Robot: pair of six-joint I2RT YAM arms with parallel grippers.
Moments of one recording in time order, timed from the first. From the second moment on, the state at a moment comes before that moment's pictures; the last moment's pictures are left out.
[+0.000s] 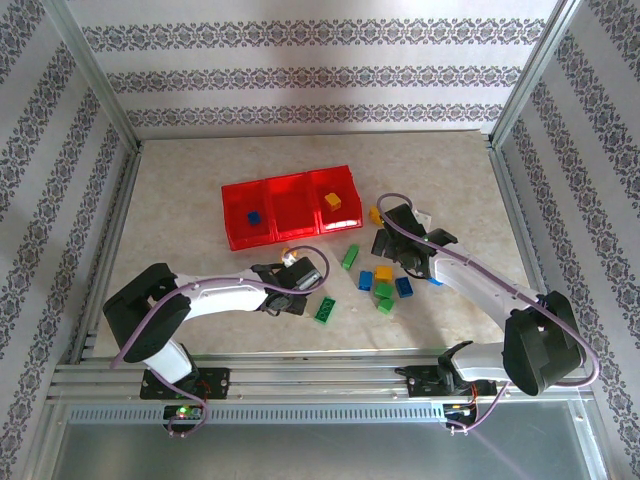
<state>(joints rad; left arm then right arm) -0.91 1.61 0.83 -0.49 -0.22 -0.65 0.47 1.32 0.86 -0.64 0.31 0.76</state>
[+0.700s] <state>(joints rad) -0.63 1.39 0.89 -0.54 -0.37 -0.60 0.47 1.33 0.86 -0.64 0.31 0.76</state>
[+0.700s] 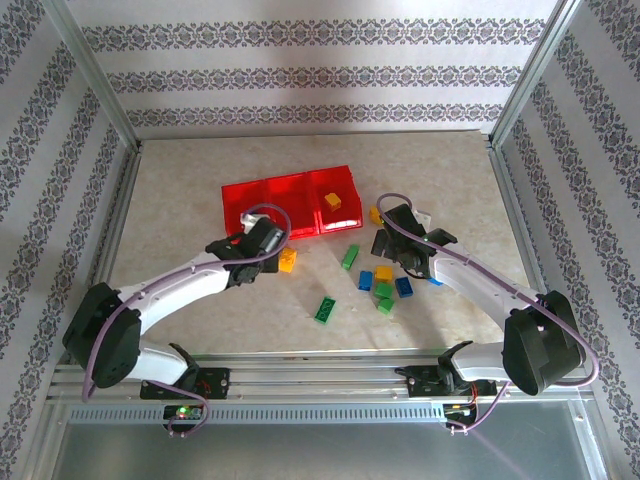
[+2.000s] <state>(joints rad) -0.29 1.88 1.31 -0.44 -0.31 -0.50 0.24 1.75 1.21 -0.60 0.01 0.40</state>
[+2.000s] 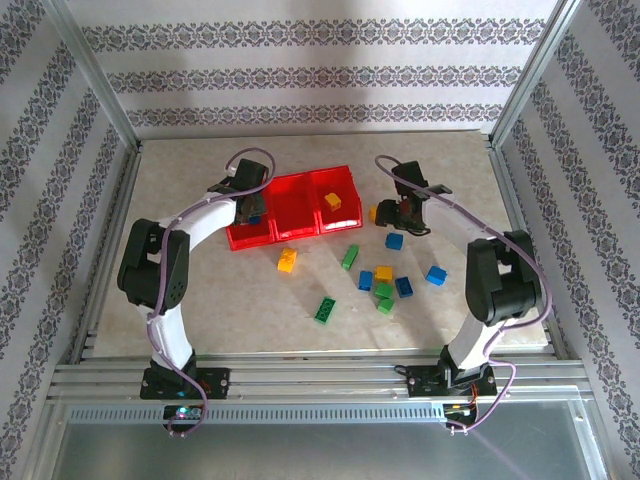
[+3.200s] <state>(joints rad) -0.27 1.68 1.23 -0.43 -0.19 -0.53 0.22 1.99 1.39 -0.61 -0.05 0.33</state>
